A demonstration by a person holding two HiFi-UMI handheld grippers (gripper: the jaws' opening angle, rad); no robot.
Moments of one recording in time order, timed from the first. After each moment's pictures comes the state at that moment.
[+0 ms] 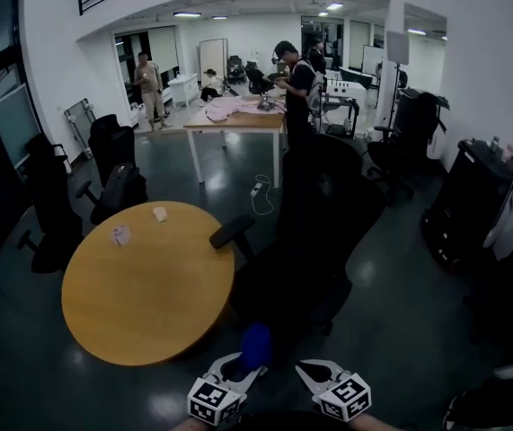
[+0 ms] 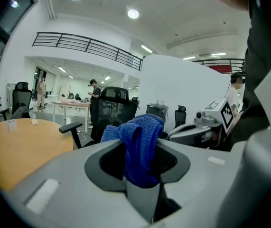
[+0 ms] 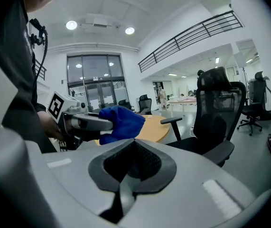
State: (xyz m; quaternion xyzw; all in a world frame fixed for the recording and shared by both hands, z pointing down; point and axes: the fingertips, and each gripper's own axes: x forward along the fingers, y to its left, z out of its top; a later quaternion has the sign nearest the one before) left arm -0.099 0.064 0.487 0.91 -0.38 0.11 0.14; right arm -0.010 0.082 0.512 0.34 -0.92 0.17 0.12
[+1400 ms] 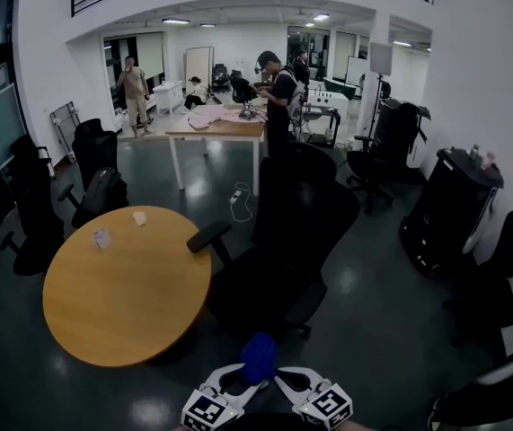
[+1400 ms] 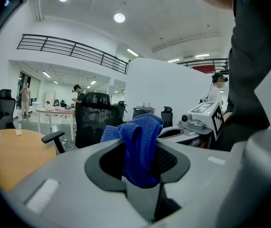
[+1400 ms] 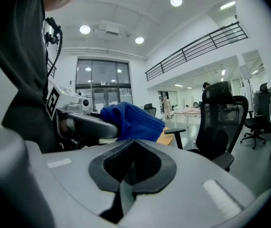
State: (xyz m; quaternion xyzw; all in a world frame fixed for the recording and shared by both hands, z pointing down) left arm -0.035 0.106 0.459 0.94 -0.32 0.09 0.08; right arm -0.006 0.110 0.493 0.32 -0.94 0.09 0.09
